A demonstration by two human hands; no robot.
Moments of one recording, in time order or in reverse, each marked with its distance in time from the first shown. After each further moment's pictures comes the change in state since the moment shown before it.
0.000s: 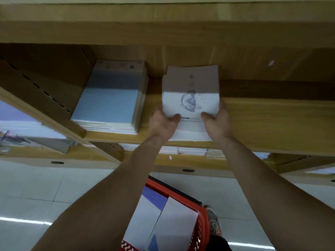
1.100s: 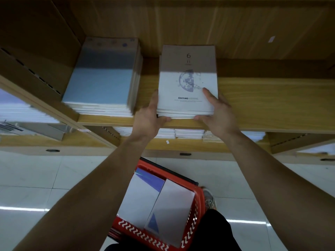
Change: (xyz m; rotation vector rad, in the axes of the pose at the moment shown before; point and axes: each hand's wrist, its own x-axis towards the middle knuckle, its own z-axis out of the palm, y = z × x) left_hand -0.022 -0.041 -0.024 0.492 -0.096 0.168; right_hand -0.026 0.029 -0.017 -0.368 -0.137 -0.240
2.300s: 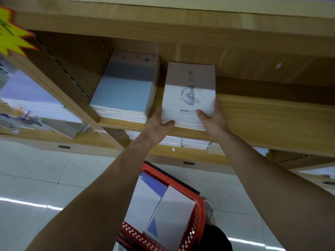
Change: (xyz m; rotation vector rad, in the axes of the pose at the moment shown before) left_hand -0.018 -0.006 -0.033 -0.438 -0.174 -0.170; right_hand 0.028 -0.038 0.024 0.311 -0.008 0.240
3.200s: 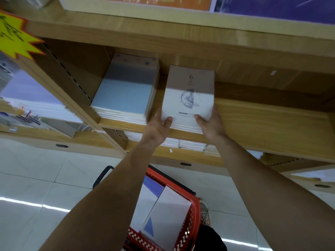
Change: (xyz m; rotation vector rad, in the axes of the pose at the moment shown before) left_hand 0.002 0.010 0.011 0.052 0.103 -0.028; right_hand -0.006 -0.005 -0.006 -0.111 -0.012 0.066
